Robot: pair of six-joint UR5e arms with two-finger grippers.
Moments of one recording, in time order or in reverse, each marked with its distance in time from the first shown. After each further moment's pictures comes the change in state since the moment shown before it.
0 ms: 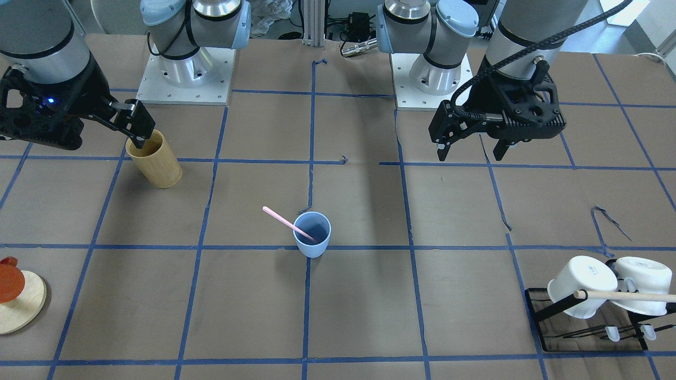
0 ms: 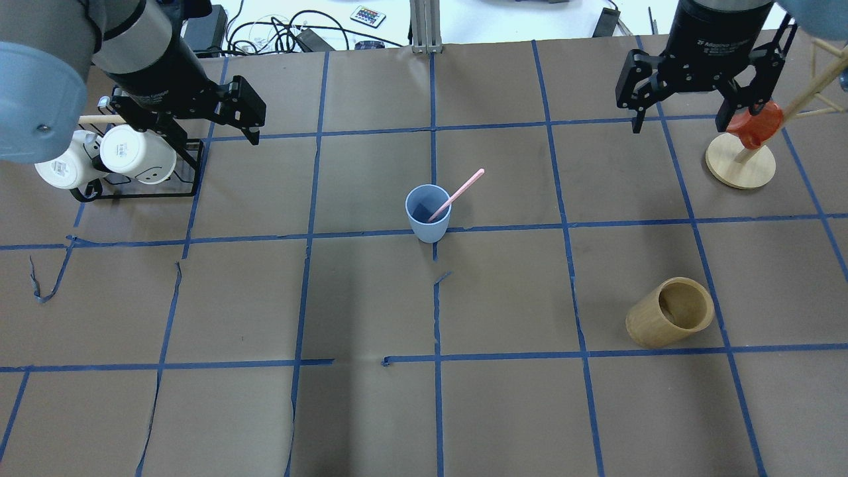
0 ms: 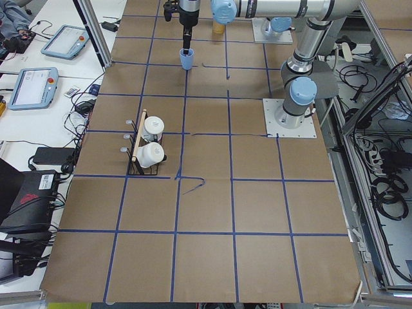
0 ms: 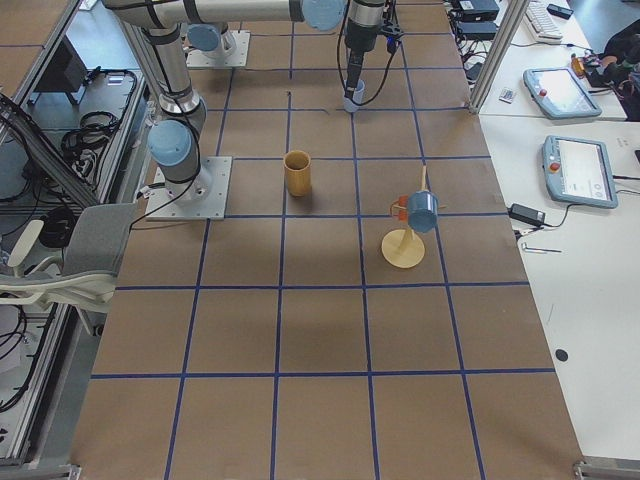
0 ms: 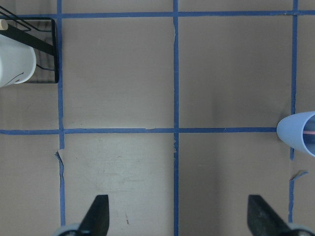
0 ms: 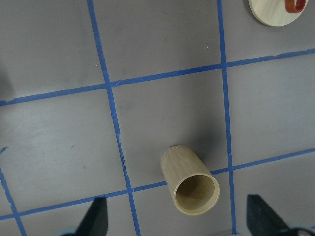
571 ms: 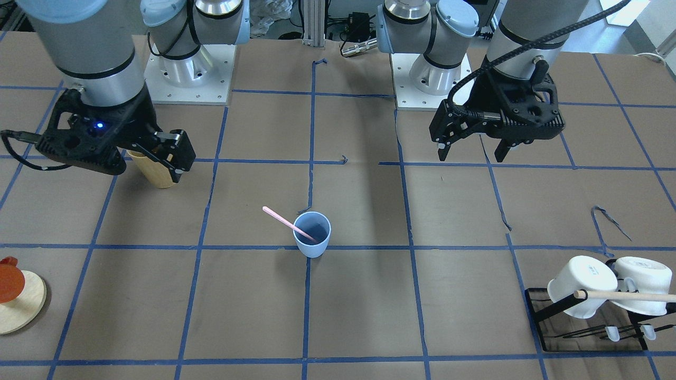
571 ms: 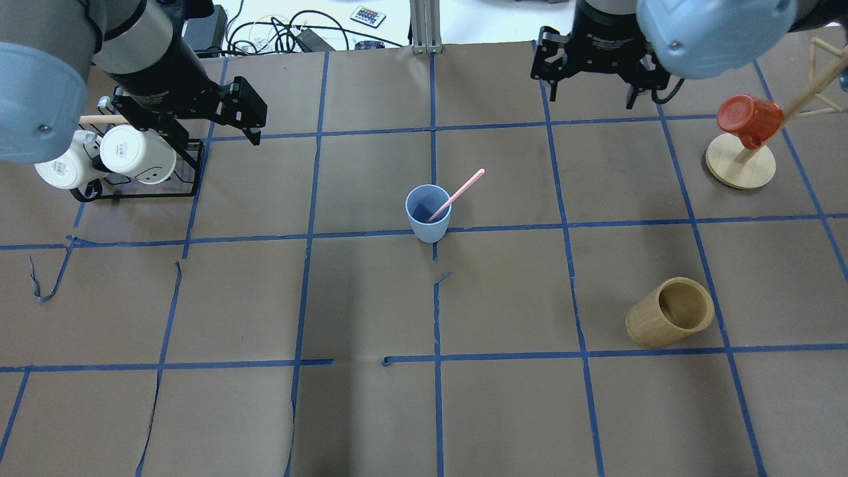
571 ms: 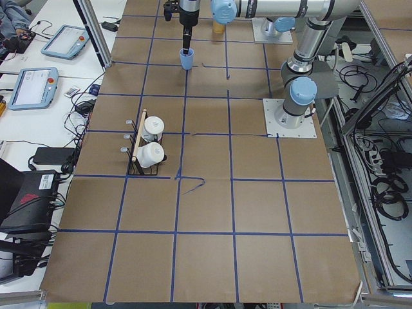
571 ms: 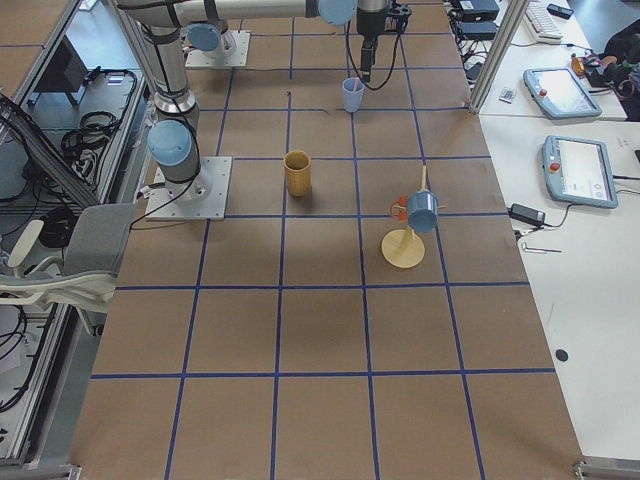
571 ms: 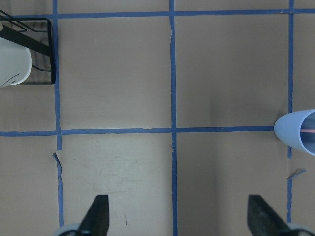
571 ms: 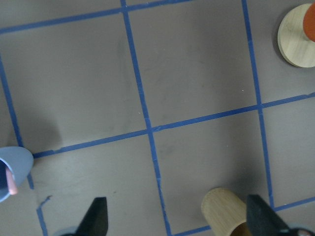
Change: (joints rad) left arm 0.002 -0.001 0.001 0.009 0.002 0.063; right arm 0.081 0.053 -0.004 -0.177 0.002 0.092
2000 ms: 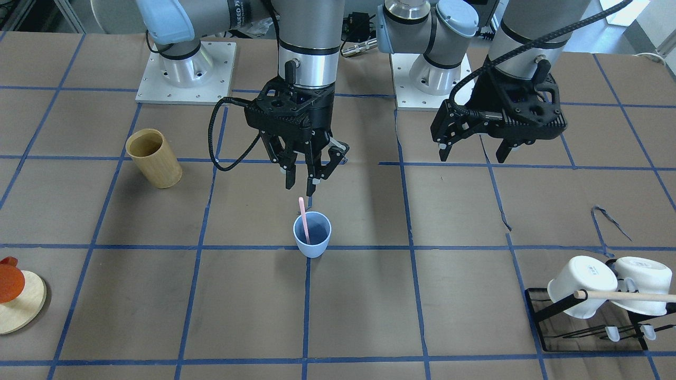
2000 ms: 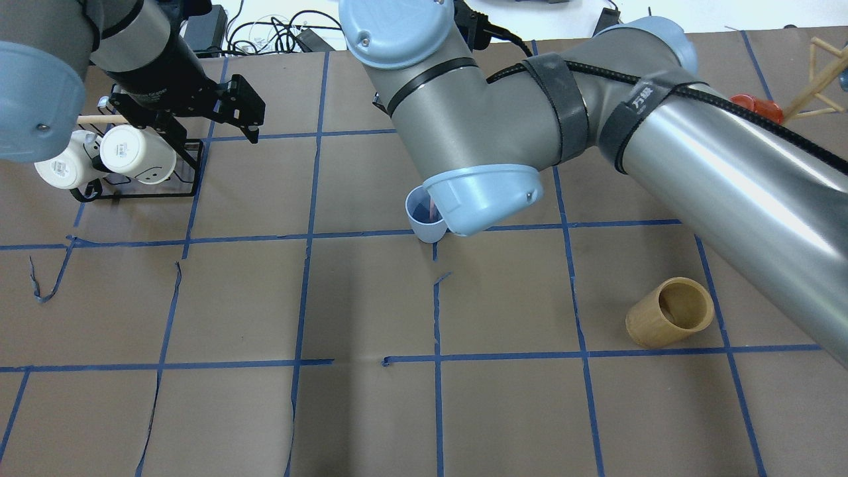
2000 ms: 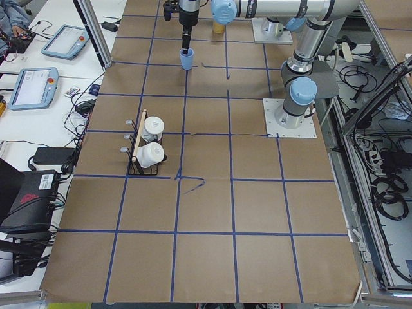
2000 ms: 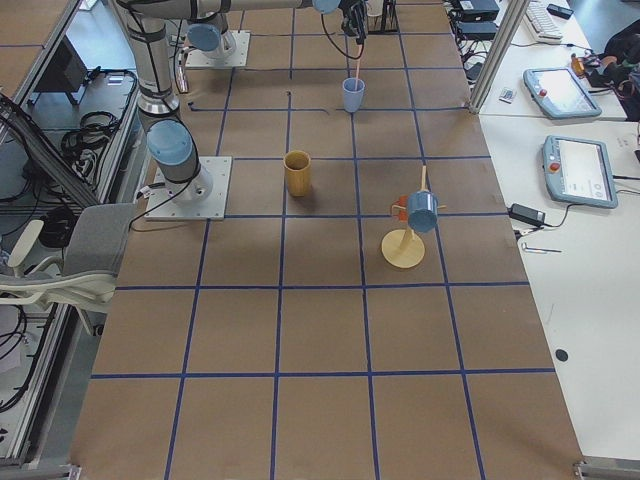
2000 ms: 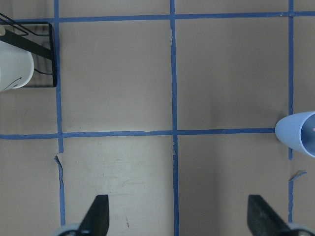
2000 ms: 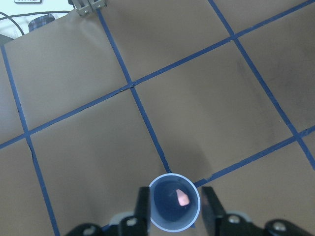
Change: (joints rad) left arm 0.002 0.001 0.001 0.004 -0.004 0.007; right arm 0.440 0.079 0.118 -0.541 -0.122 0.668
